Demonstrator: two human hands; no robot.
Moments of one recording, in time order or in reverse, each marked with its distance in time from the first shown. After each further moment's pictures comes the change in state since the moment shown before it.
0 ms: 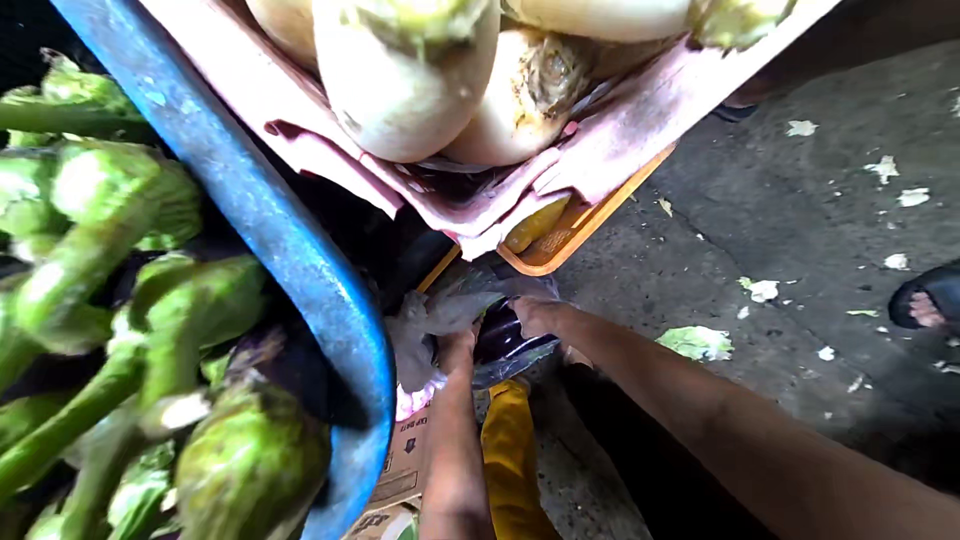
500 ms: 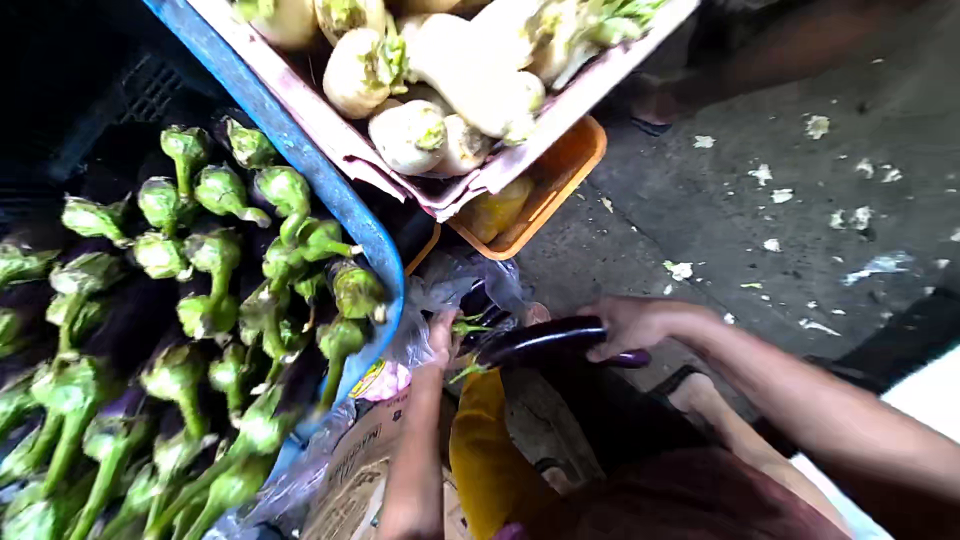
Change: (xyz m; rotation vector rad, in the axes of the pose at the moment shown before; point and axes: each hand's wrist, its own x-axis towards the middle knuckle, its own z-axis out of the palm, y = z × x) left_hand -0.082 -0.035 -0.020 -0.153 -0.023 0.487; right_hand -0.254 0.073 -0.005 0.398 0.043 -0.191
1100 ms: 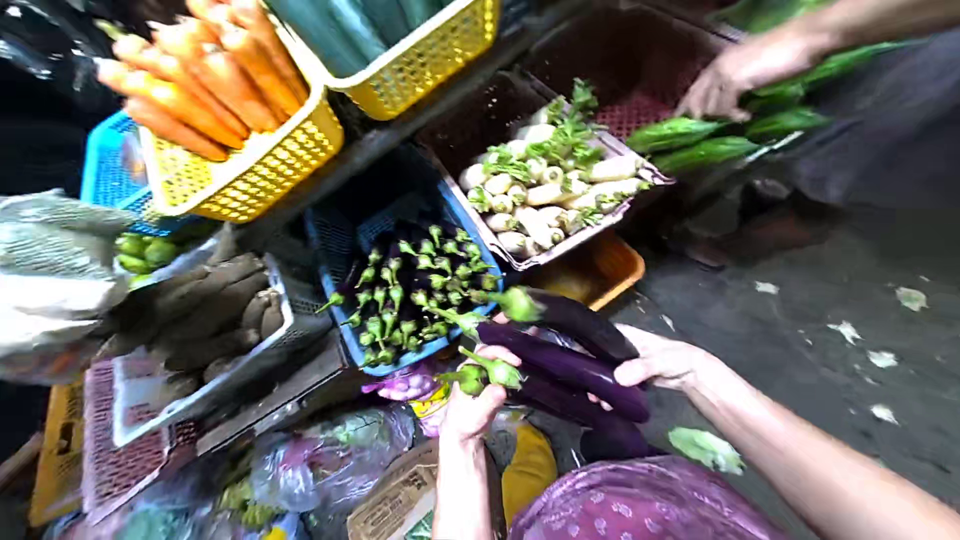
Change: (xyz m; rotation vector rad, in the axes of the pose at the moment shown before) left_hand -0.274 0.186 -0.147 -1.123 0.372 1.078; right_hand -0.162 -0.149 0.014 0.607 -0.177 -0.954
